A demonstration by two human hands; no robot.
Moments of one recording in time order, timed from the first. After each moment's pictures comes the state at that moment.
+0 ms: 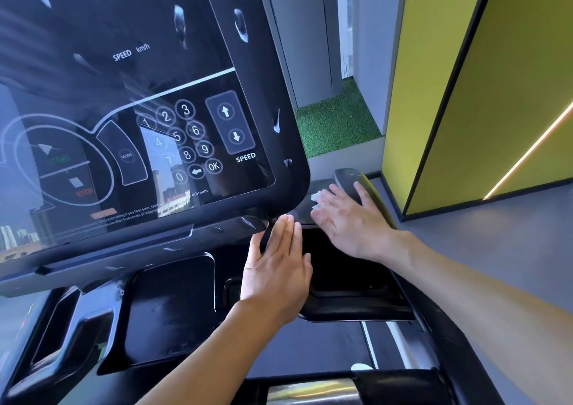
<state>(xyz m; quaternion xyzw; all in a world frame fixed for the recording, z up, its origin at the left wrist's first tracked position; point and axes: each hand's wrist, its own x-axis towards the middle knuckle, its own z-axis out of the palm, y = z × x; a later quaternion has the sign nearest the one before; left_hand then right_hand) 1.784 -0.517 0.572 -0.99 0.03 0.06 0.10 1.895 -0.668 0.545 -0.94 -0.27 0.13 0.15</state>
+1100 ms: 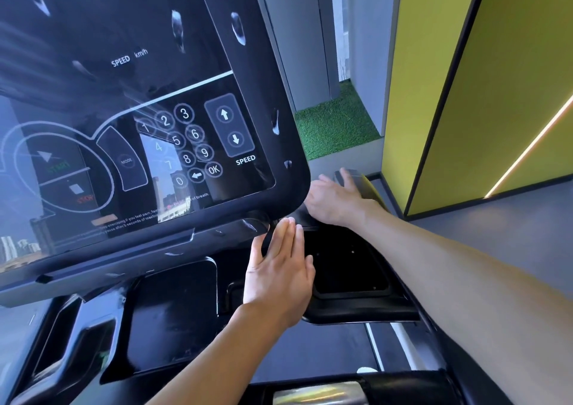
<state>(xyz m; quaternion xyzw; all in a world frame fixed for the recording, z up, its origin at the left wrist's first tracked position) 1.784 -0.516 0.569 -0.99 0.04 0.04 0.11 1.937 -0.631 0.568 -0.94 -0.22 0.21 0.16</state>
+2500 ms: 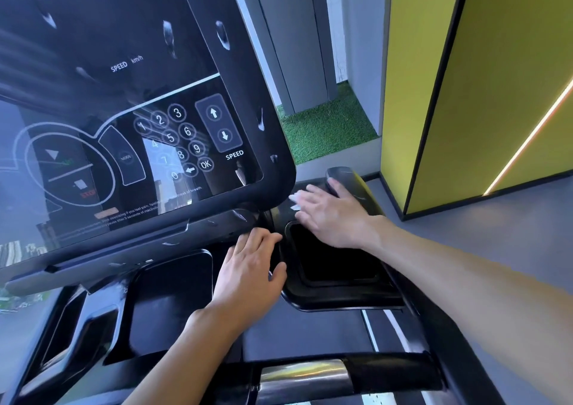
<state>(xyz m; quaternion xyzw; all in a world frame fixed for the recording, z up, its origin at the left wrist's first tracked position) 1.764 -0.492 0.601 -1.00 0.01 0.04 -0.08 1.898 -0.659 0.553 -0.92 -0.34 0.14 0.13</state>
